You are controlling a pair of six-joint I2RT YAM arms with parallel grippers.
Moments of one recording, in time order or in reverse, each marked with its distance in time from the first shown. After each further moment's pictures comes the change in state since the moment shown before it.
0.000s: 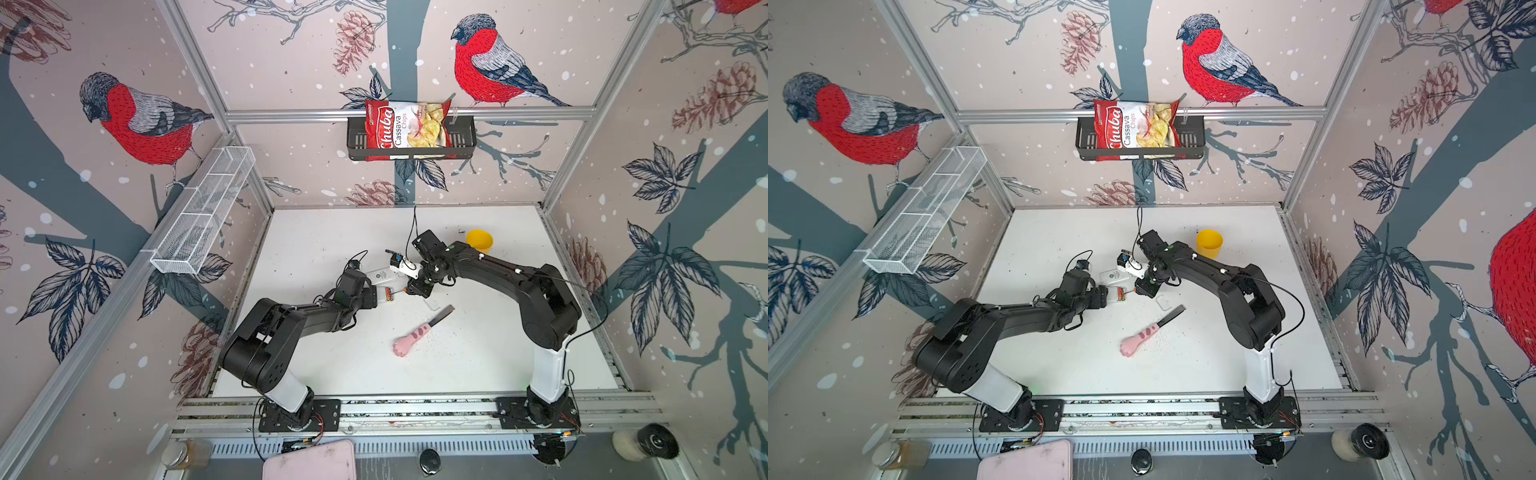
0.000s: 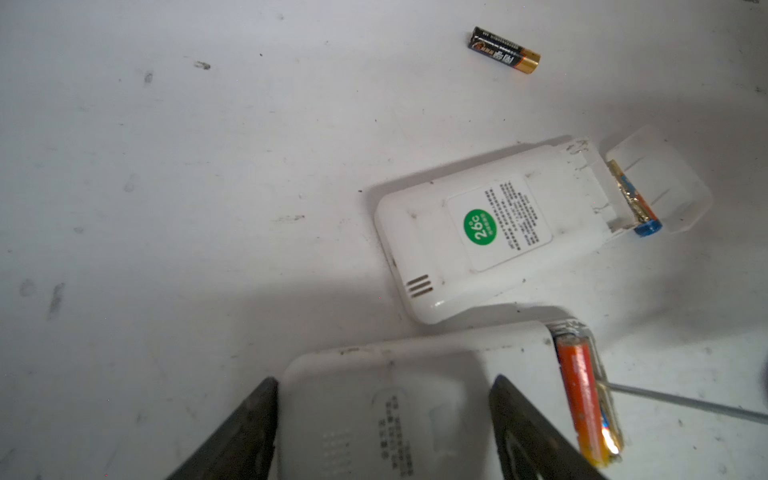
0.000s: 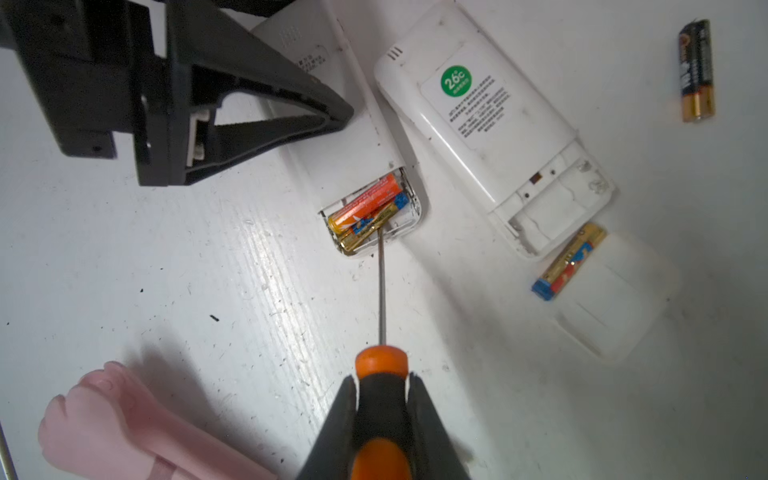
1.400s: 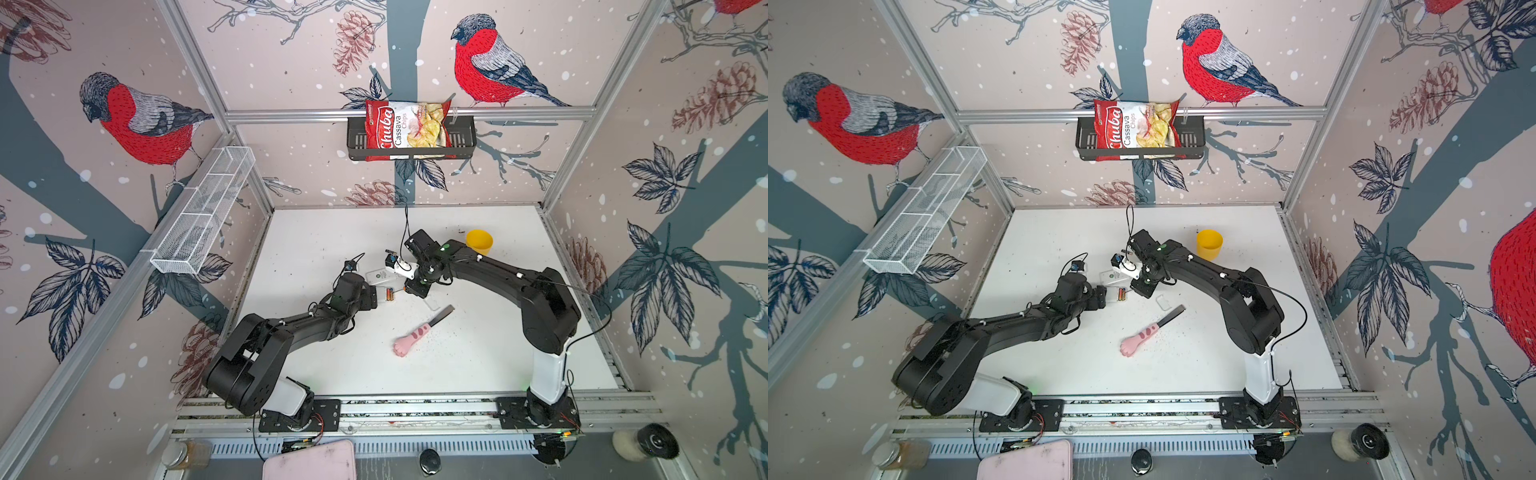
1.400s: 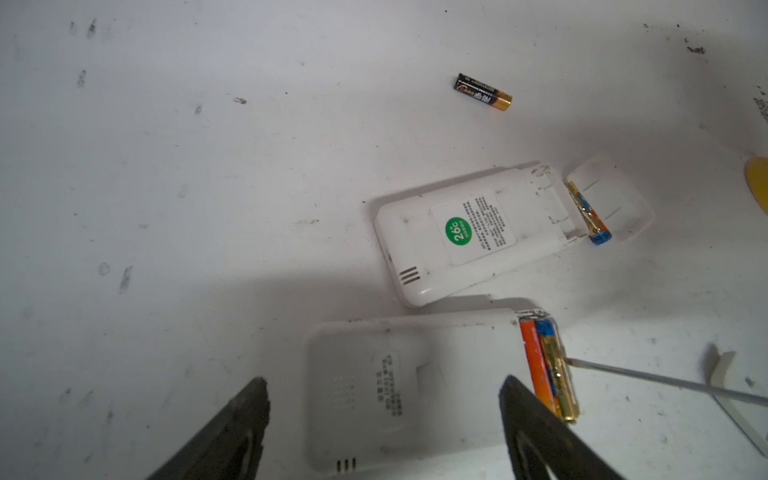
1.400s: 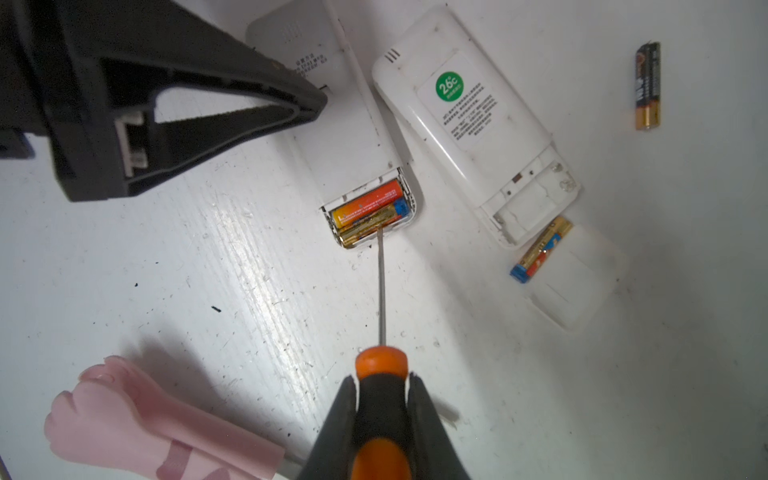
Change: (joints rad) left arm -0.025 -0.124 -0.048 -0.015 -0.052 -0.025; right arm 0.066 -0.010 0.084 -0.105 0.151 0.022
